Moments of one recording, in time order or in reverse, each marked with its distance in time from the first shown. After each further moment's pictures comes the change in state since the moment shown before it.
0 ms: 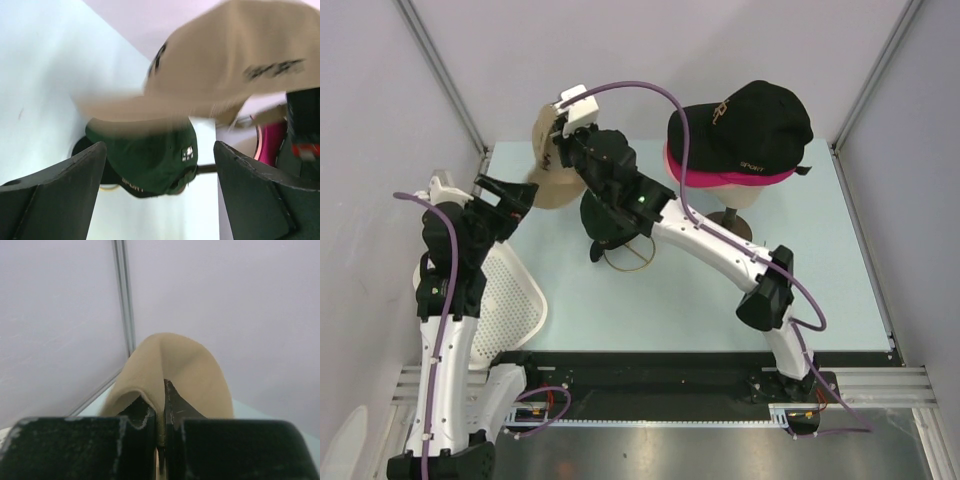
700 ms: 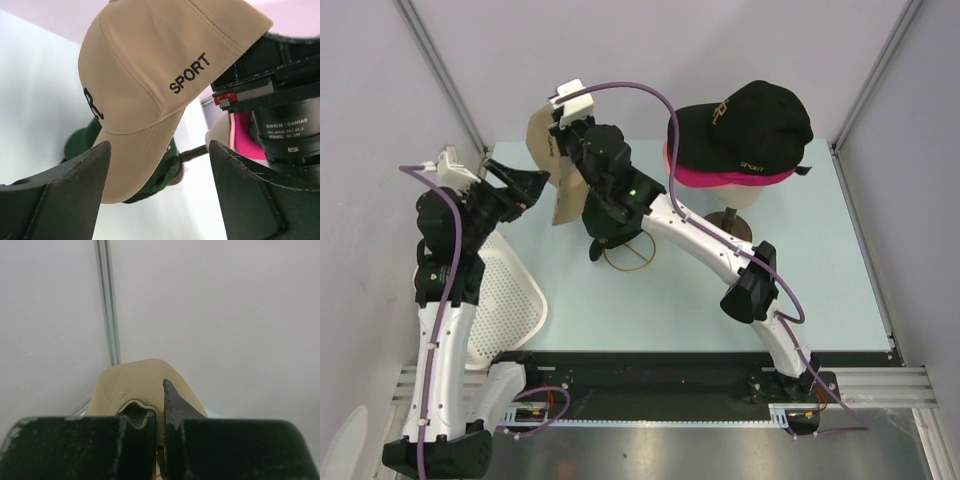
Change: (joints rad) left arm -0.006 0.074 0.062 0.115 0.208 0.095; right arm -0.039 0.163 0.173 0.065 -0.001 -0.092
